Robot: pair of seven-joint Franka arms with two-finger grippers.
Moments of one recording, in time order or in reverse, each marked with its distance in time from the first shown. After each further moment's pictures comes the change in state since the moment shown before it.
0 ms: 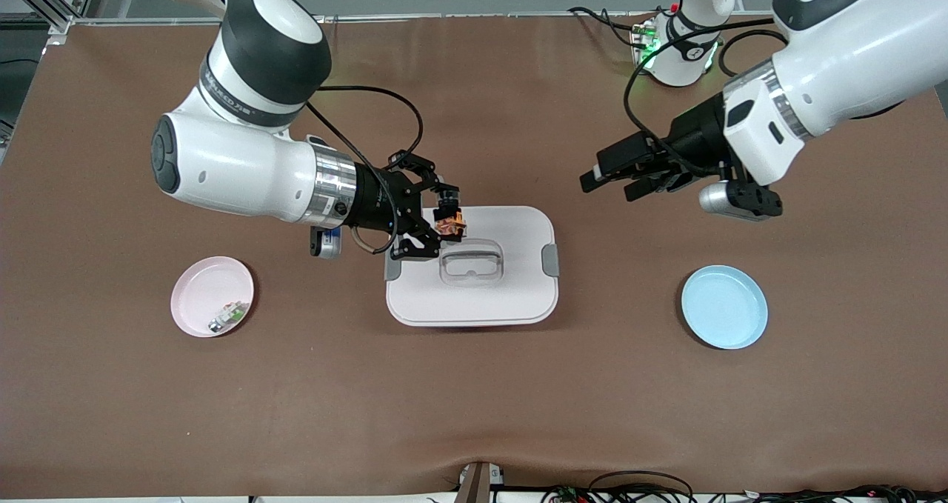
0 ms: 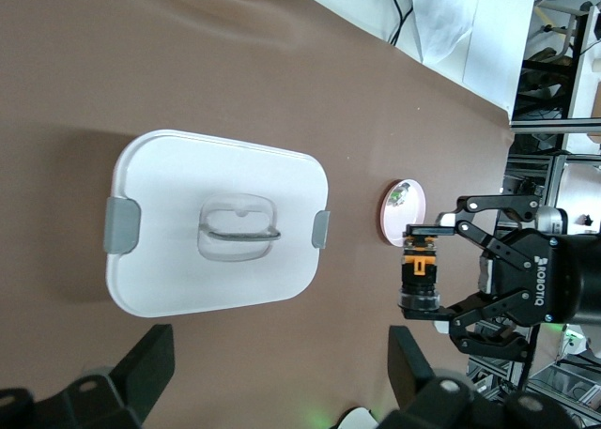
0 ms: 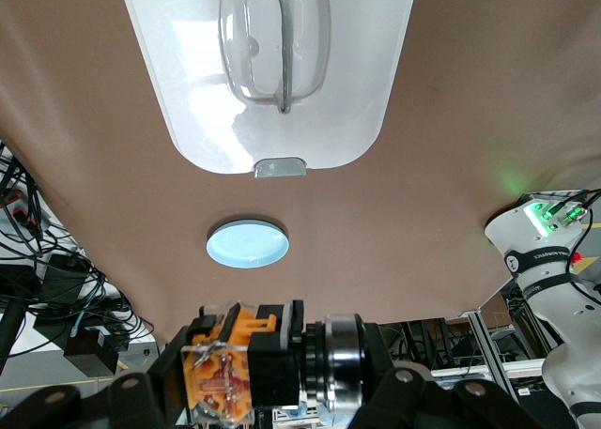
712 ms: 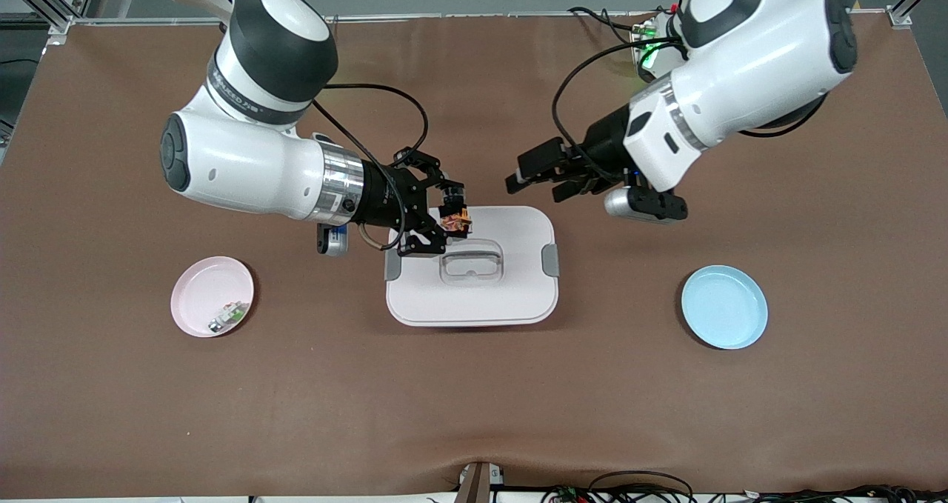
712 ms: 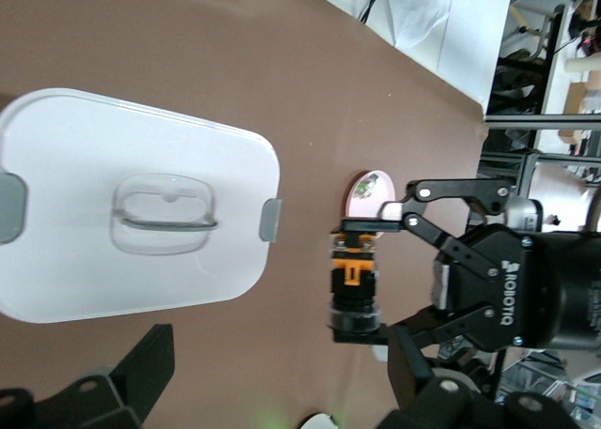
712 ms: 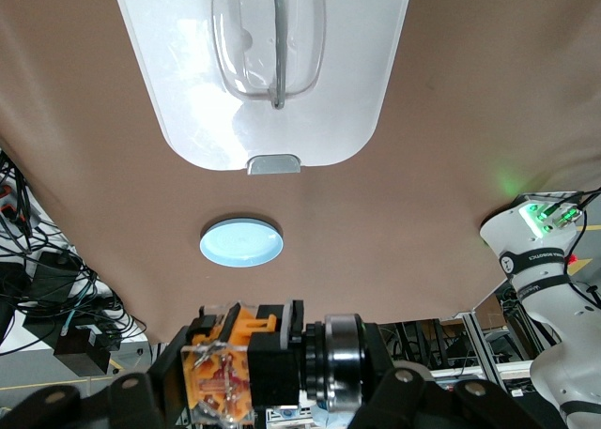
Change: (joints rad) left arm -0.160 0.078 -0.002 -0.002 -0.005 0.181 -0.115; right arm 0.012 0.004 -0.003 -0.002 0.002 0.000 -0.015
